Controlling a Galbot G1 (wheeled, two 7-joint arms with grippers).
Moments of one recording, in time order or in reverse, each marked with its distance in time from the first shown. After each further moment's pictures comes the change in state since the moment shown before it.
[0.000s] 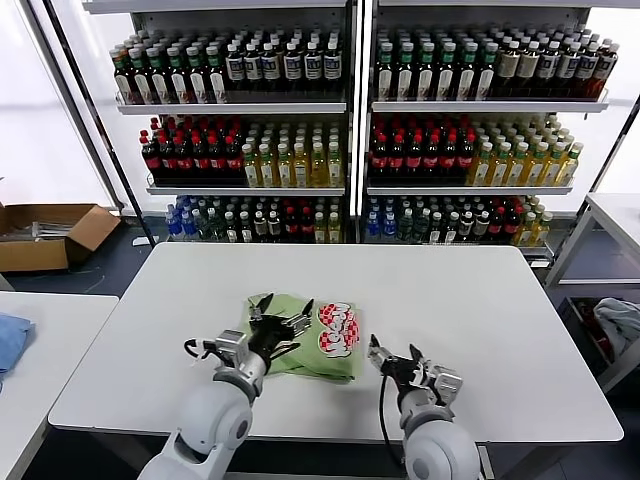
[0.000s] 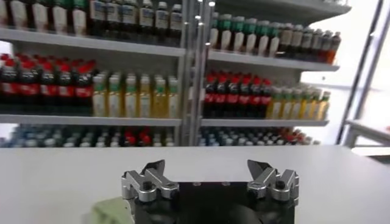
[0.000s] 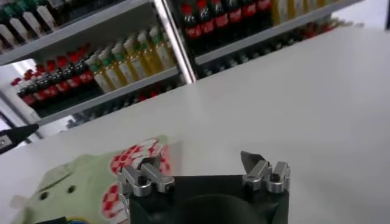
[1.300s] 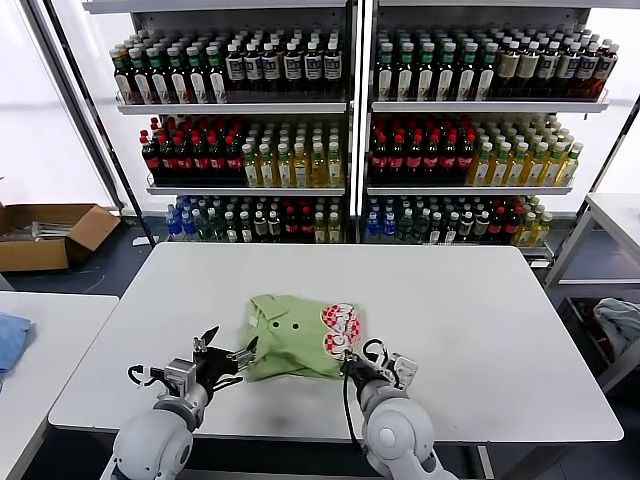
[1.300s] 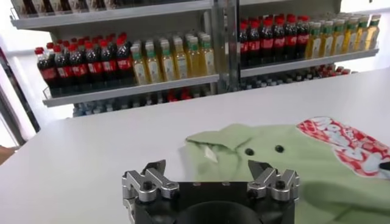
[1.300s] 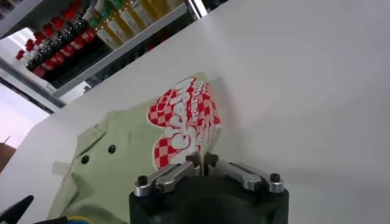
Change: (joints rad) left arm 0.166 0.115 -0.190 -0.005 0.112 0.033 0.154; right arm 0.108 0.068 -0.064 -0.126 0.184 -0.052 0.114
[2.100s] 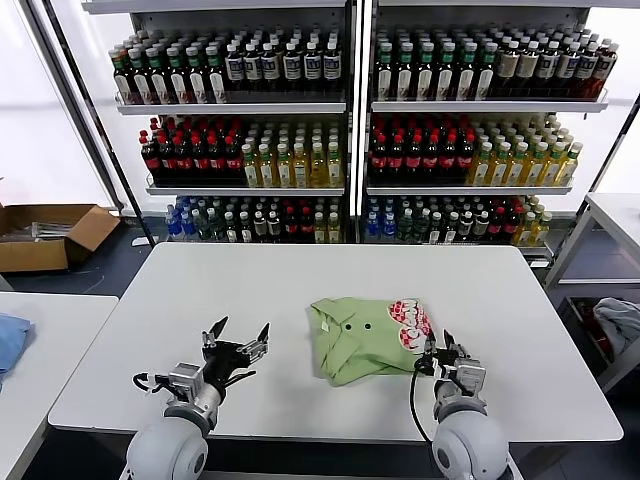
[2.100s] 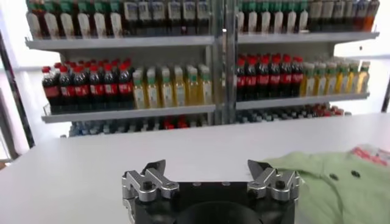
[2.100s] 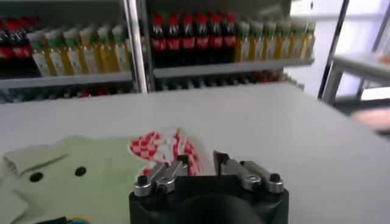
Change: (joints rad) left arm 0.030 -0.084 0.015 -0.063 0.006 -0.092 -0.053; right arm -0.114 -0.194 0.148 0.121 -0.500 0.044 -0.163
